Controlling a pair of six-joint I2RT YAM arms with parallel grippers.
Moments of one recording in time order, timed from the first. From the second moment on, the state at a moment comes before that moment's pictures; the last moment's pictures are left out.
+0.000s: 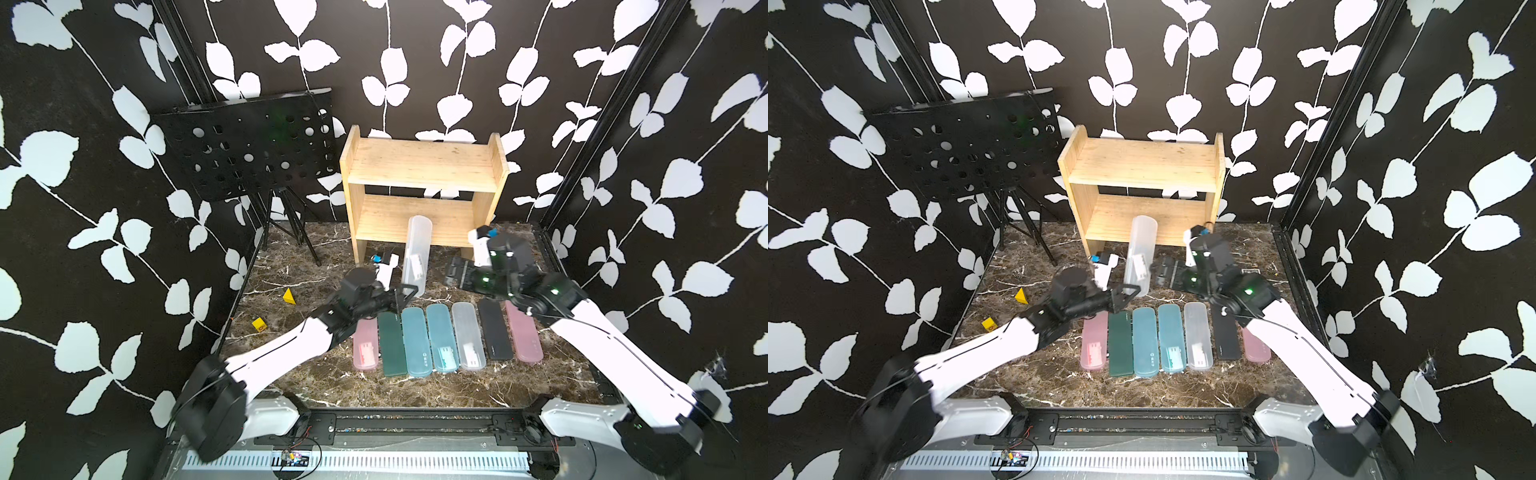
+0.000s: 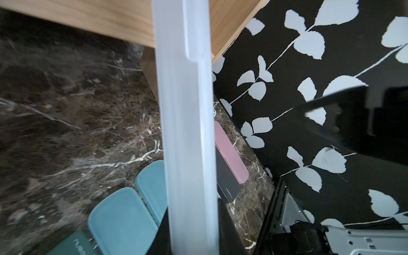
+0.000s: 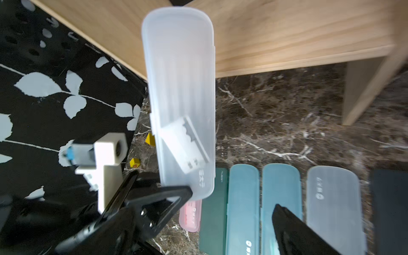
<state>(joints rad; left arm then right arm) -0.74 1.17 0.75 0.14 0.29 -0.55 0.70 1.24 1.35 -0.70 -0.09 0.70</state>
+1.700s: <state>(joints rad) -0.75 0.51 1.01 -0.85 -0.99 -0.24 1.13 2.29 2.18 -0.80 -0.11 0.84</state>
